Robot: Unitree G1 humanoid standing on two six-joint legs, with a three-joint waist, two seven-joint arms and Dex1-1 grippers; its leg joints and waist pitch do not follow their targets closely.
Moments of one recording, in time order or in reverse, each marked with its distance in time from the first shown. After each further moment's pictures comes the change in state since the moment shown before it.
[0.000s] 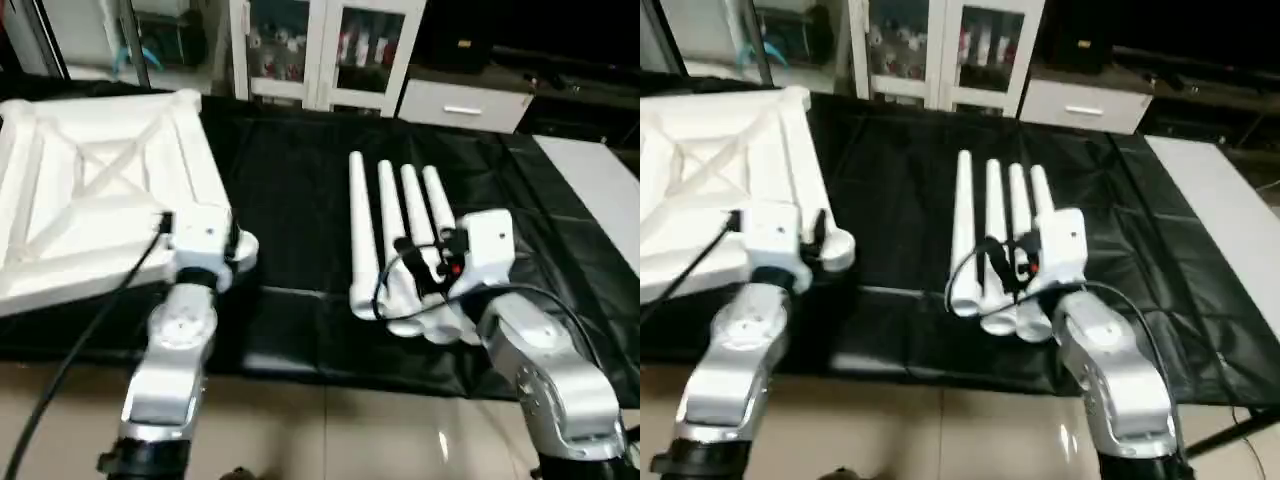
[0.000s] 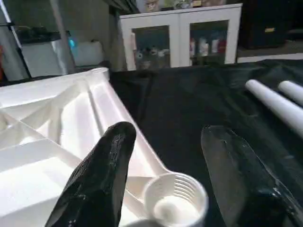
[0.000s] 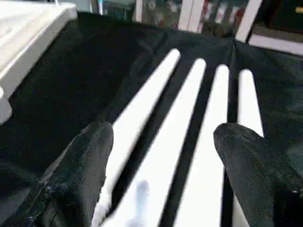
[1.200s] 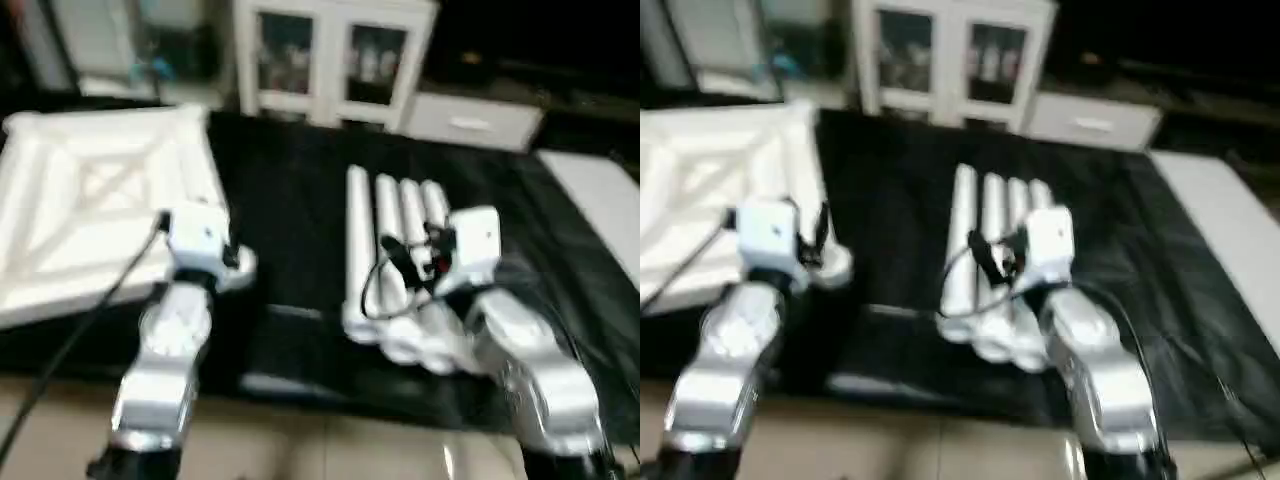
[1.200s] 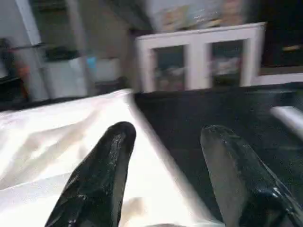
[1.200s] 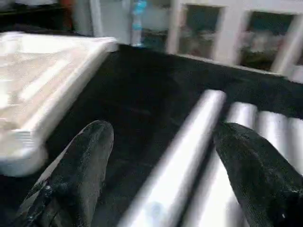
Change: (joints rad) left arm 0.022 0.052 0.047 -0.061 -0.010 -0.018 -0.013; right arm -0.047 0.065 0.069 0.046 0.016 -0.099 0.046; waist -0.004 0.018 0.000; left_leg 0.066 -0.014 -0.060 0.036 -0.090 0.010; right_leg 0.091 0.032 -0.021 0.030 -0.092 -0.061
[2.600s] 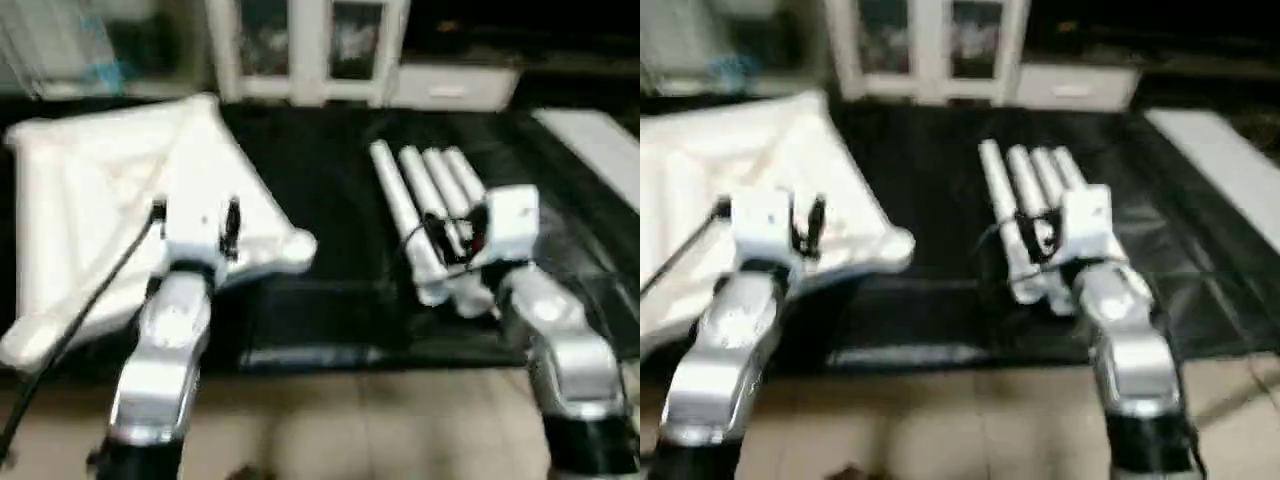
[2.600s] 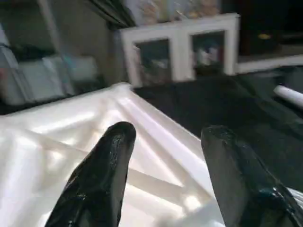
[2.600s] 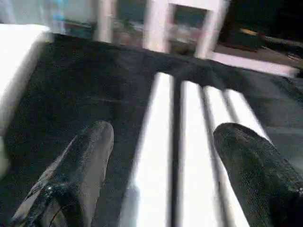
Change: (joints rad) left arm -0.085 -0.013 -0.051 -0.010 0.009 0.082 0.029; right arm -0.078 -0.085 -0.116 0.123 -0.067 -0.058 -0.078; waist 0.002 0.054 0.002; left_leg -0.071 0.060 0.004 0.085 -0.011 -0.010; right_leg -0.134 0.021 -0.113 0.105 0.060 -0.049
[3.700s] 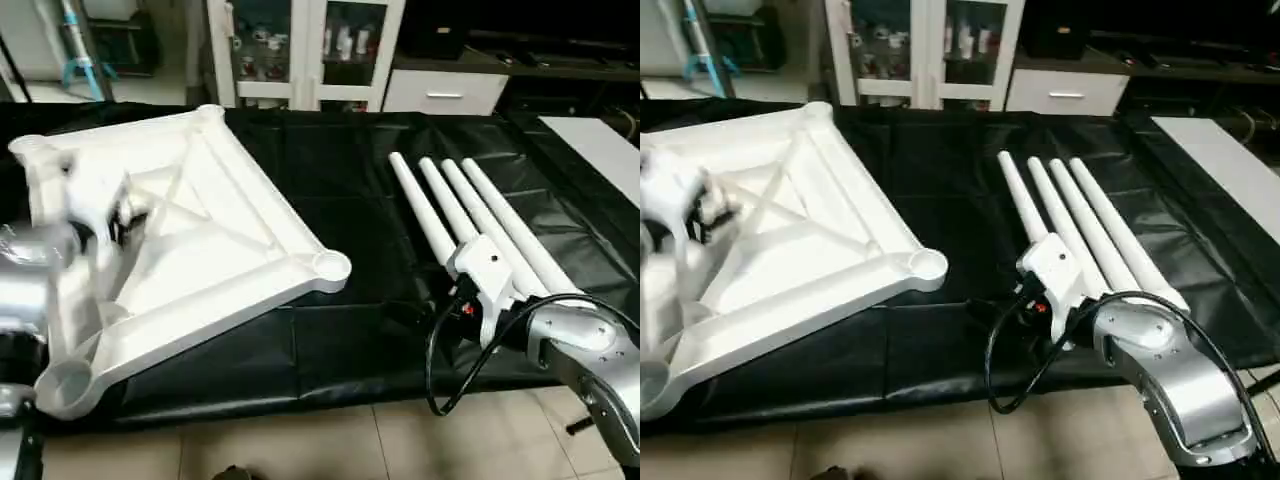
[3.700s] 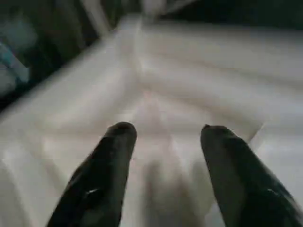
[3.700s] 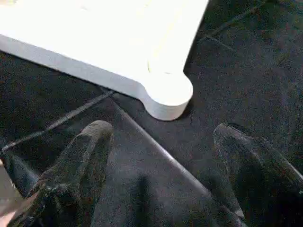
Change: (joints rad) left arm -0.279 0.544 0.119 0.582 -0.201 -0.075 -0.610; right arm 0.140 -0.356 0.136 -0.245 0.188 0.169 0.518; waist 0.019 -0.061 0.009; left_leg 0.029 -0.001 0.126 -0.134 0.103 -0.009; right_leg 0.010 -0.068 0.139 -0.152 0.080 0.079
